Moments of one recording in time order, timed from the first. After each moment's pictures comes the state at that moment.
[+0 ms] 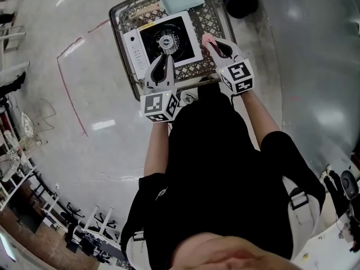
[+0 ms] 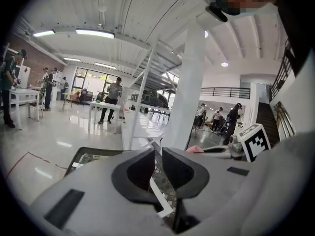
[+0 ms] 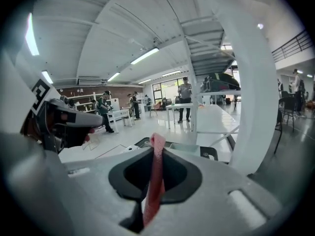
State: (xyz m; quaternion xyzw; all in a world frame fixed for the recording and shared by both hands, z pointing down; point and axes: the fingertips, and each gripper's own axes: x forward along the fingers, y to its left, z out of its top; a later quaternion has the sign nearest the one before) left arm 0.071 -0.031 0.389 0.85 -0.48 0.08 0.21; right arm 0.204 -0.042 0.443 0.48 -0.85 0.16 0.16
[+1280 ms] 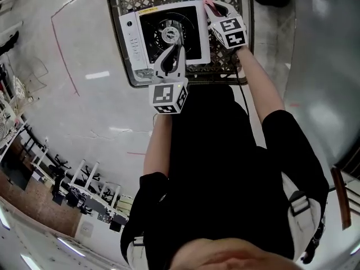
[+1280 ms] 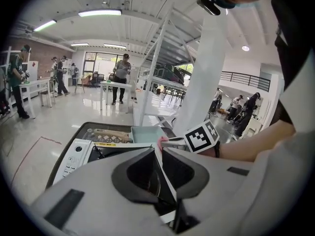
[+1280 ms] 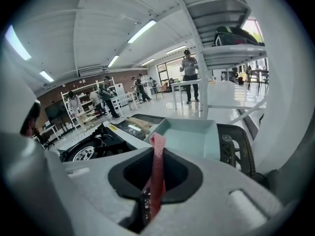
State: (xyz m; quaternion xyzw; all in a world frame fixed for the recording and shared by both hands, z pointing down) left arm 0.094 -0.093 0.522 0.79 -0.52 0.17 0.29; right arm 0.181 -0.220 0.652 0.41 -0.85 0.24 0.23
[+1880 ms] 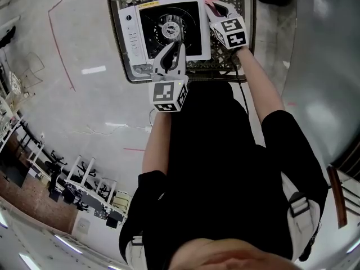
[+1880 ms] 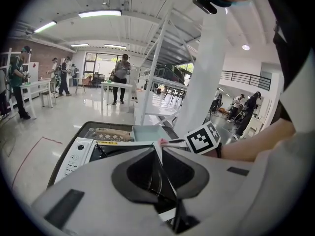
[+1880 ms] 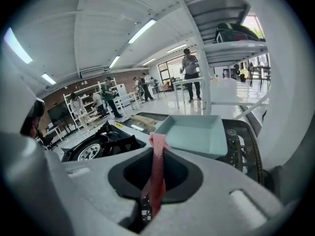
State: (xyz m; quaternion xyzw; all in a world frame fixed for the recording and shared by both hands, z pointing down) left arm 0.088 -0.087 0.527 0.78 -0.52 0.18 0.29; right arm 0.170 -0.203 0.660 0.39 -0.85 0.26 0.23
